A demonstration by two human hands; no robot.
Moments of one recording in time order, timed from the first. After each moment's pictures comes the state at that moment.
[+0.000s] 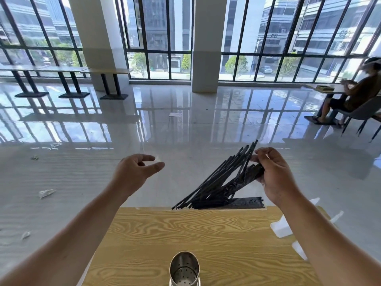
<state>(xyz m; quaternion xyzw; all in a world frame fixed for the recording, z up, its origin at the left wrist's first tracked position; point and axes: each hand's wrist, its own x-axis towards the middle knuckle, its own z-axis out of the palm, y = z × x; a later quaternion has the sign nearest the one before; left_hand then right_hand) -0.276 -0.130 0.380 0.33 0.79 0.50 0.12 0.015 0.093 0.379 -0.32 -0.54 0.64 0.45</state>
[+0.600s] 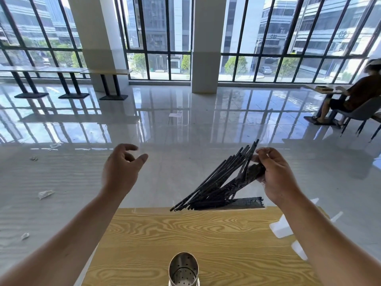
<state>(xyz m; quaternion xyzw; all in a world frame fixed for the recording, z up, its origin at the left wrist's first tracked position) -0.286 -0.132 0.379 0.29 0.79 0.53 -0.05 0.017 0.093 0.384 -0.31 -0.53 0.65 0.46</state>
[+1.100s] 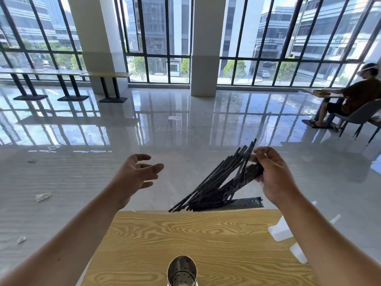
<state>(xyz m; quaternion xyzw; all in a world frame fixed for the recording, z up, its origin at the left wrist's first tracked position) -0.270 -0.133 0.387 0.27 0.66 0.62 0.33 0.017 0.094 0.390 -0.29 -0.53 0.65 0.46</state>
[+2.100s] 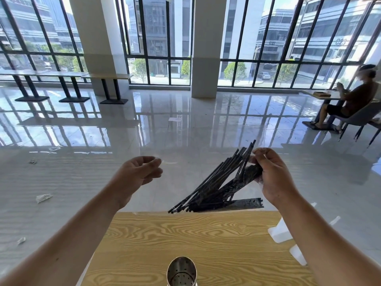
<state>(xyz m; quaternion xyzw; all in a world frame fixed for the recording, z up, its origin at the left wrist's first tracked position) -0.262 -0.134 0.394 0.30 0.65 0.62 0.32 0.018 0.091 0.394 -0.30 -0.53 0.65 0.45</state>
